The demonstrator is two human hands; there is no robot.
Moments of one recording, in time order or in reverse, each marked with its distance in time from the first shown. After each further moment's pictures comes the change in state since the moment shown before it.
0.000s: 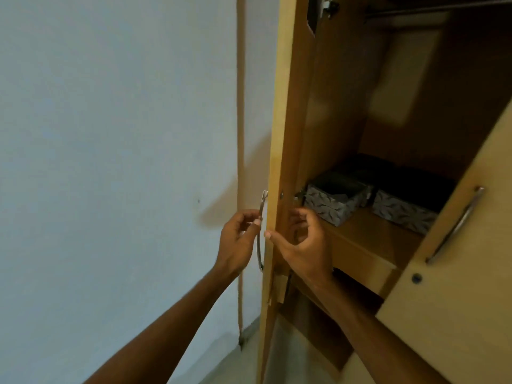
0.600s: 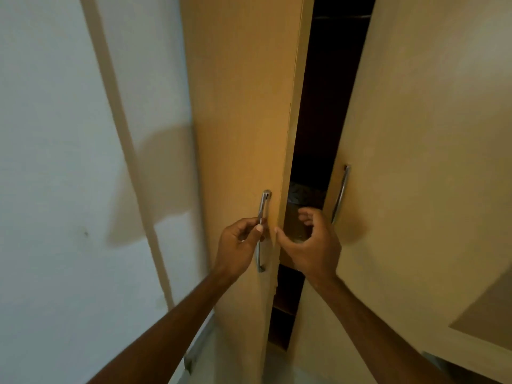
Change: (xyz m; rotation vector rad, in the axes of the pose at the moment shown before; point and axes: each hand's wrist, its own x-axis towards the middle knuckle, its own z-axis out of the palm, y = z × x) left_hand -0.010 0.031 0.145 -0.247 -0.458 0.113; right_hand -0.003 0.051 -0.146 -0.515 0.512 -0.055
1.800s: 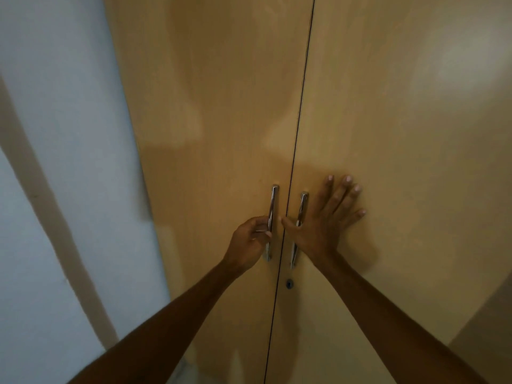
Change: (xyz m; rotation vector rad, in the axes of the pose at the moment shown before) left_hand 0.129 -0.032 0.125 0.085 -0.182 -0.114; right_hand 0.149 0.108 -0.012 -0.624 -0.069 0.106
